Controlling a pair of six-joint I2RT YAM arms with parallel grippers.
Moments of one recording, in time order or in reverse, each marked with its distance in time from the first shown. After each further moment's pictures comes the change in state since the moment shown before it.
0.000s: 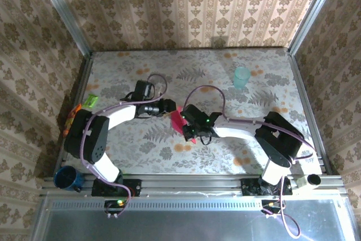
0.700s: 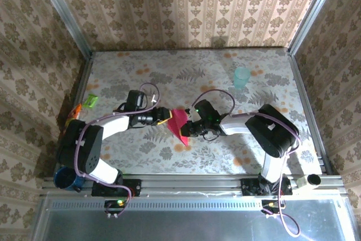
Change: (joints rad) left arm 0.019 -0.091 -0.208 0.114 0.039 -0.041; right arm -0.169 0.103 -0.169 0.484 -0.550 0.191
